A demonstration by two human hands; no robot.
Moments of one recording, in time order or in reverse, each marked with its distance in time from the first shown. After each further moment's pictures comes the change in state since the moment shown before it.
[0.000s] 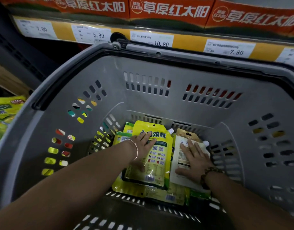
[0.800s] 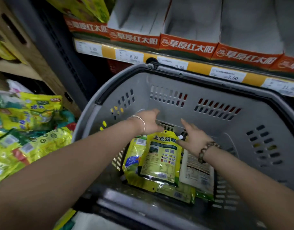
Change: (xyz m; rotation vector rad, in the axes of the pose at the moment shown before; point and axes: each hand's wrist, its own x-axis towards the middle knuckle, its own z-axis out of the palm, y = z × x) left_hand -0.115 -0.019 -0.102 -0.667 0.462 -0.263; right_hand -0.048 -0.099 -0.125 0.033 0.290 -0.146
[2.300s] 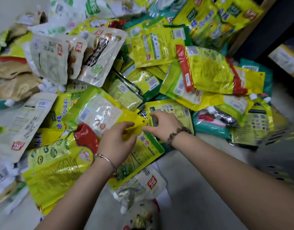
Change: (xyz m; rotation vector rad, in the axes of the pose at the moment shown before) left_hand -0.411 -0.265 0.258 -0.632 0.782 -0.975; right_hand -0.085 -0.391 0.336 -0.081 -0.478 -0.688
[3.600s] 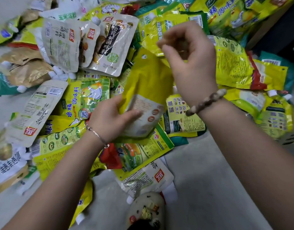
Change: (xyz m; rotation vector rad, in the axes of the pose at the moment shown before) left_hand 0.018 0.008 -0.047 -0.024 0.096 0.089; right_hand -0.019 -0.074 -0.091 0.599 0.665 -0.564
